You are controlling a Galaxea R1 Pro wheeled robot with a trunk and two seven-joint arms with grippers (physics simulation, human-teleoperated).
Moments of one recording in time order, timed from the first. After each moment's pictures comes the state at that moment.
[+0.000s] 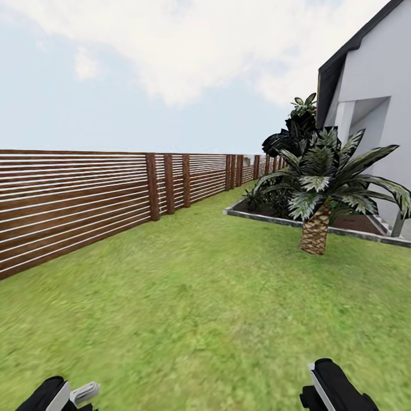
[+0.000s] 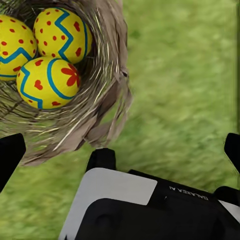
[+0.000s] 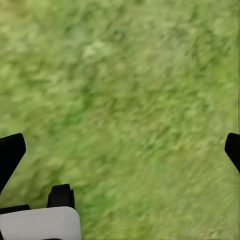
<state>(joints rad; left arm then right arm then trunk) -0.45 0.24 0.09 -0.39 0.31 0.84 0.00 -0.36 -0.14 0.01 -0.74 0.05 0.91 -0.05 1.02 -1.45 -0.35</state>
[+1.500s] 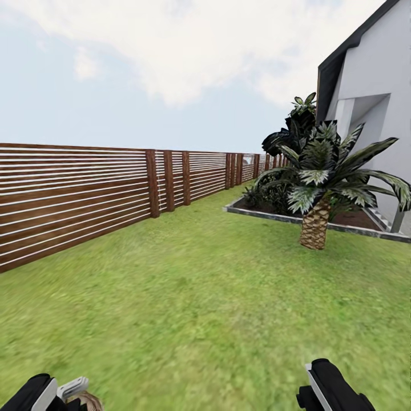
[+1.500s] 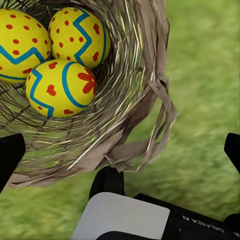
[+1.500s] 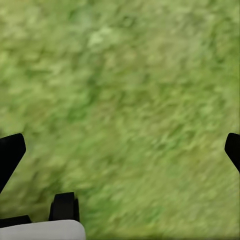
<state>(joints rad) -0.45 0.30 0.12 -0.41 0.32 0.84 0.00 -0.36 -0.13 0.01 -0.74 0.05 0.91 -0.05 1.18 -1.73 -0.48</state>
